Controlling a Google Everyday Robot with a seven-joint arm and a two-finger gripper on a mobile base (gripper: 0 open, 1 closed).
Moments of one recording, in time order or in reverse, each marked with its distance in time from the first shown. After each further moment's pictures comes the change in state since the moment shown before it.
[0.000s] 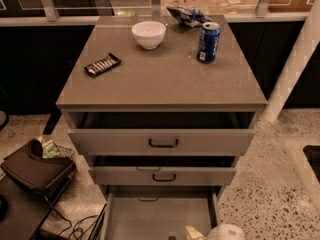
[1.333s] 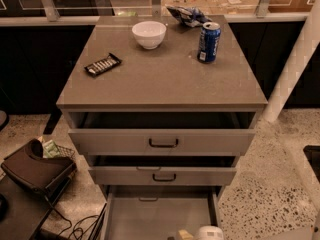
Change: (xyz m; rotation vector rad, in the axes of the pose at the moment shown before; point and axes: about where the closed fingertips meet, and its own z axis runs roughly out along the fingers) arm 0.011 0.004 0.063 -0.049 0.120 -0.085
